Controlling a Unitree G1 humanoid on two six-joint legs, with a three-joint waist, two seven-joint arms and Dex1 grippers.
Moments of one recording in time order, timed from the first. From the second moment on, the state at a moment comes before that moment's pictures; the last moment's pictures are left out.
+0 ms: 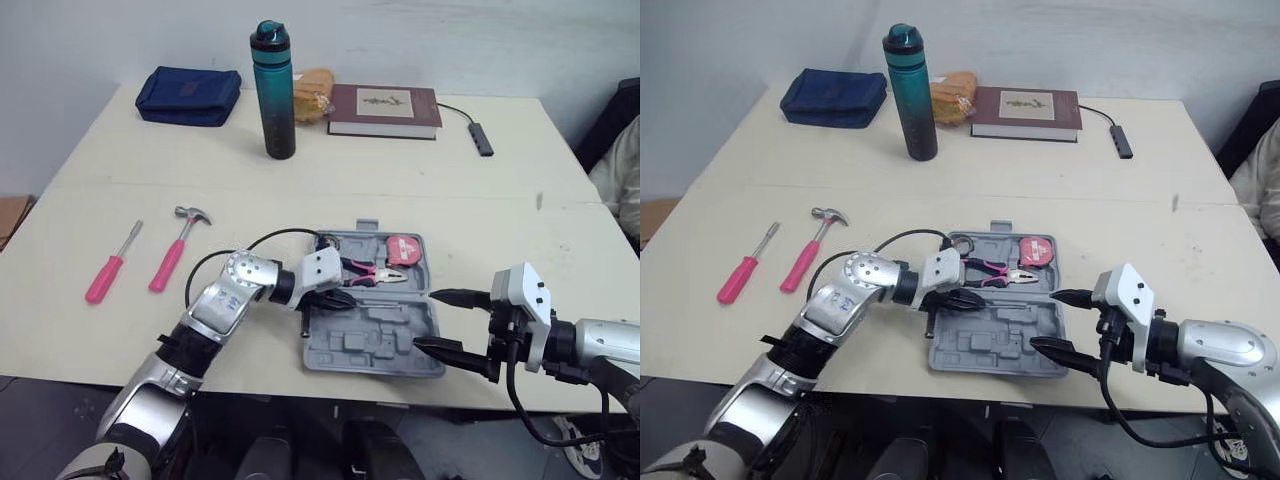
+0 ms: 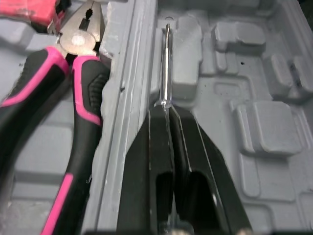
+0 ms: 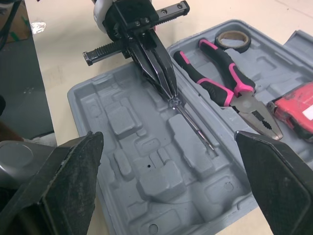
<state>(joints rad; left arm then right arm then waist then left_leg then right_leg) -0.67 0.42 -0.44 0.10 -0.07 0.43 -1.05 0.09 -0.92 -0.27 -0.62 0.75 0.66 0.88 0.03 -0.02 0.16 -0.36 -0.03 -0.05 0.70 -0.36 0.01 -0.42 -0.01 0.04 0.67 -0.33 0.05</state>
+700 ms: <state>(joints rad) -0.64 0.52 -0.28 -0.01 -0.24 0.62 -1.14 0.10 -0.91 -0.31 -0.60 0.72 0.65 0.87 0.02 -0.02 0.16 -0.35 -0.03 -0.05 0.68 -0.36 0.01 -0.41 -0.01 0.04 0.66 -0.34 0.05</state>
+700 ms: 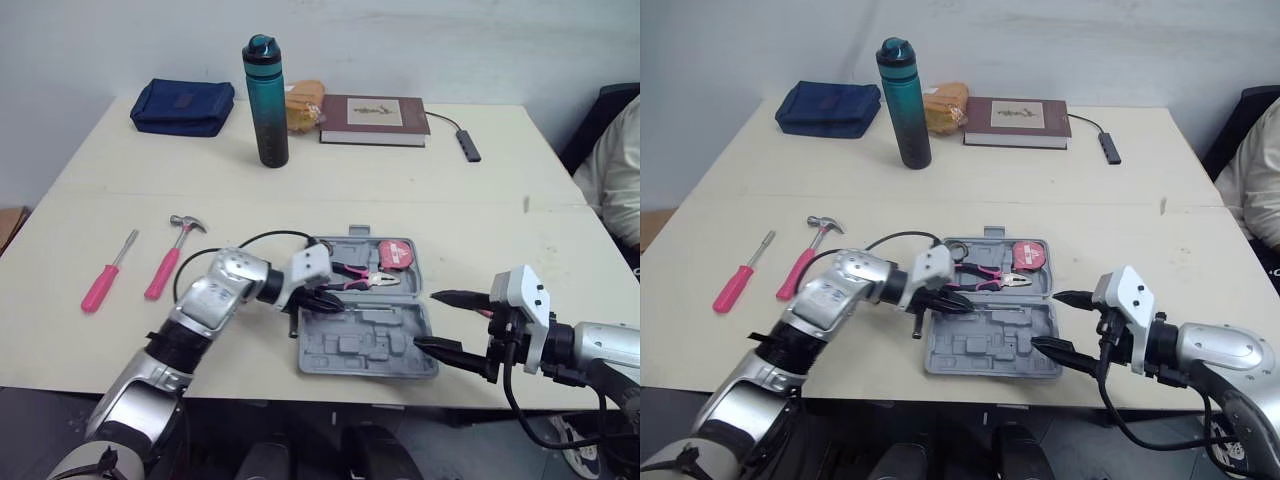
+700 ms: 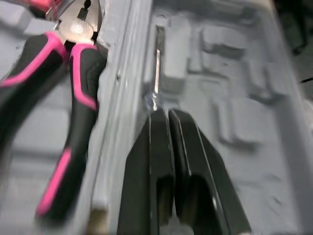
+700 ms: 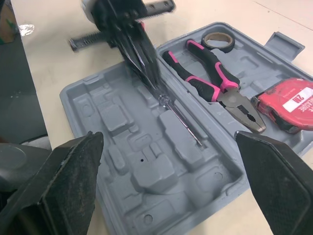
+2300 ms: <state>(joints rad) 0.12 0.64 0.74 -0.37 -0.56 0.91 -0.44 0.07 -0.98 -0.51 -0.30 0.68 0.60 1.16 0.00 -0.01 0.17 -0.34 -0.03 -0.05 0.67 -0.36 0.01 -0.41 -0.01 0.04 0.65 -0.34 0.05</state>
